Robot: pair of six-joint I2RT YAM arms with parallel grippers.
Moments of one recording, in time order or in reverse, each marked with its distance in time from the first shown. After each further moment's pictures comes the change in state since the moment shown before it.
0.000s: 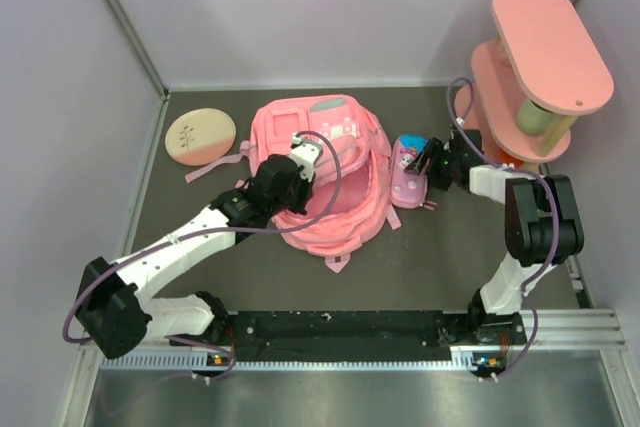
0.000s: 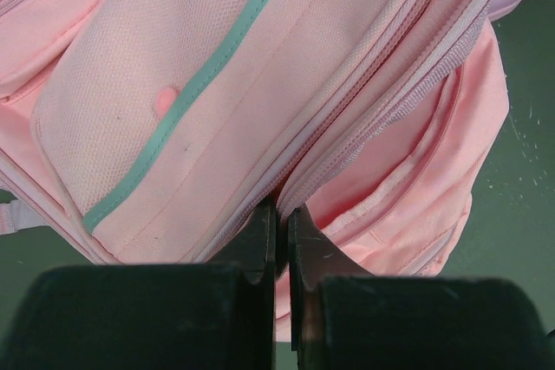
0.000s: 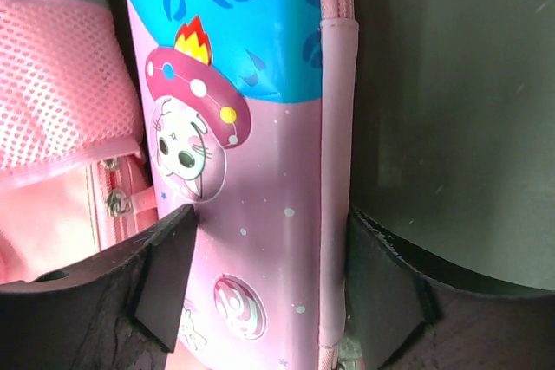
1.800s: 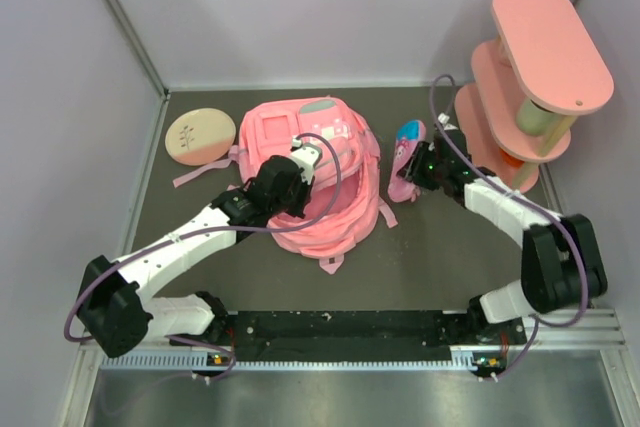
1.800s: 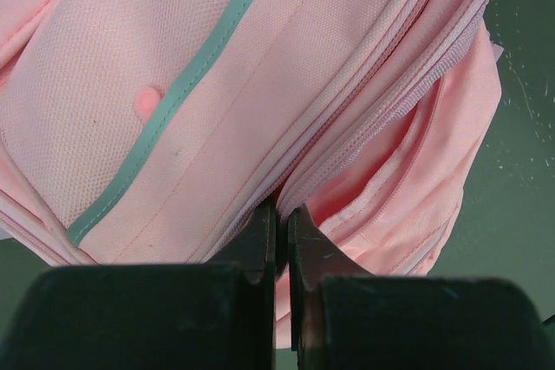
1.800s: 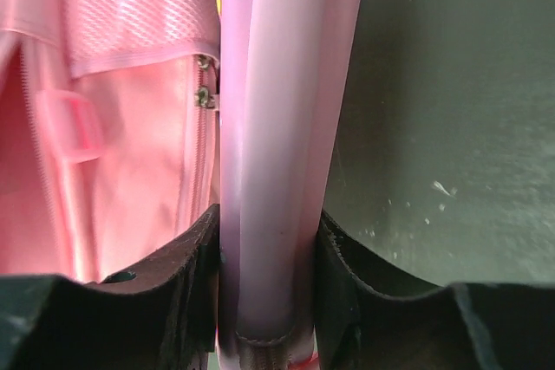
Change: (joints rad) left arm 0.004 0.010 0.002 -0.053 0.007 -0.010; right arm 0.211 -0.218 -0.043 -0.110 0.171 -0.001
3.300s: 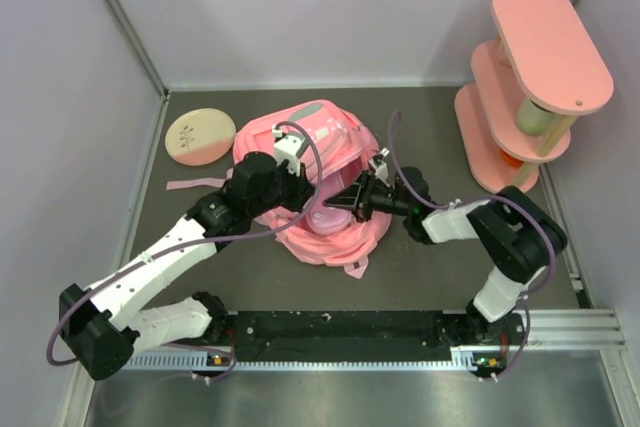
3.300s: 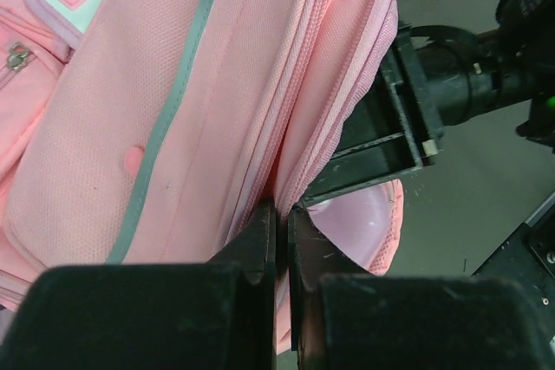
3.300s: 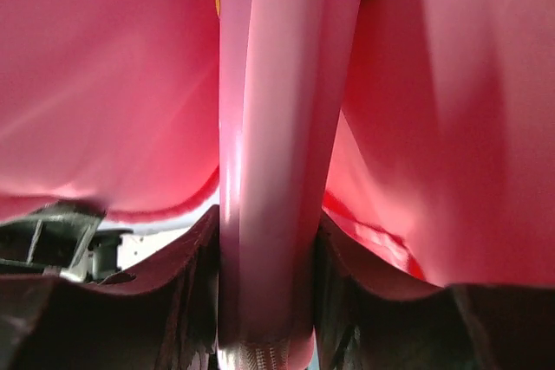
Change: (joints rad) left arm 0.006 -0.148 0.024 0.045 0.149 -0.114; right arm 0.306 0.132 -0.275 0.931 -0.539 0.772
